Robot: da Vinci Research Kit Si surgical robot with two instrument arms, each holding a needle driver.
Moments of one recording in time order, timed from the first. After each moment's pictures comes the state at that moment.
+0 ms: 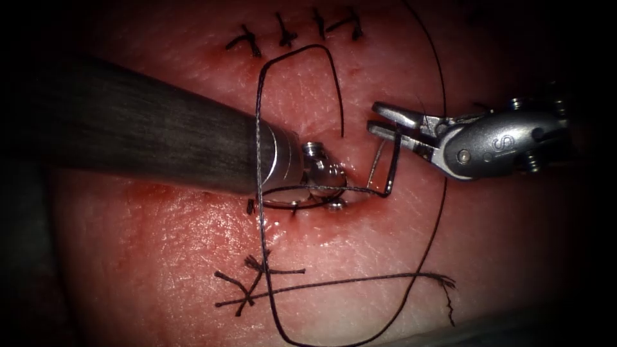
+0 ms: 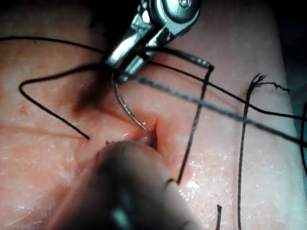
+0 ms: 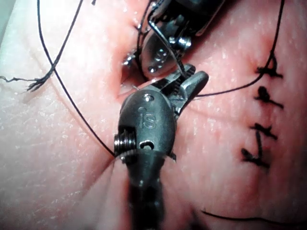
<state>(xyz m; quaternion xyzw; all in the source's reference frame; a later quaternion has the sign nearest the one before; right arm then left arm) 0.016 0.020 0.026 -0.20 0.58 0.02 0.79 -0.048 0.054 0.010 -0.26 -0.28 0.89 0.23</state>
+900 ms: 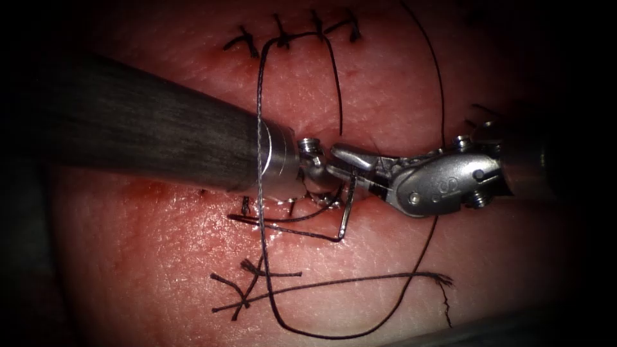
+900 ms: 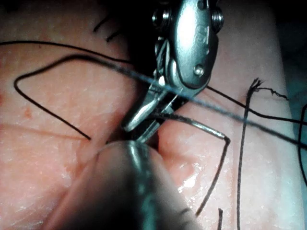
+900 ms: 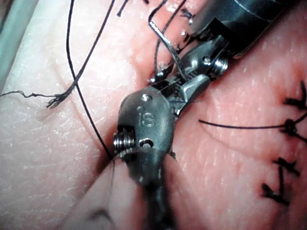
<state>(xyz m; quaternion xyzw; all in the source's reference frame) 0.019 0.015 0.030 -0.21 0.57 -0.02 0.79 -0.047 0.055 0.009 -0.27 -0.30 0.88 0.23</state>
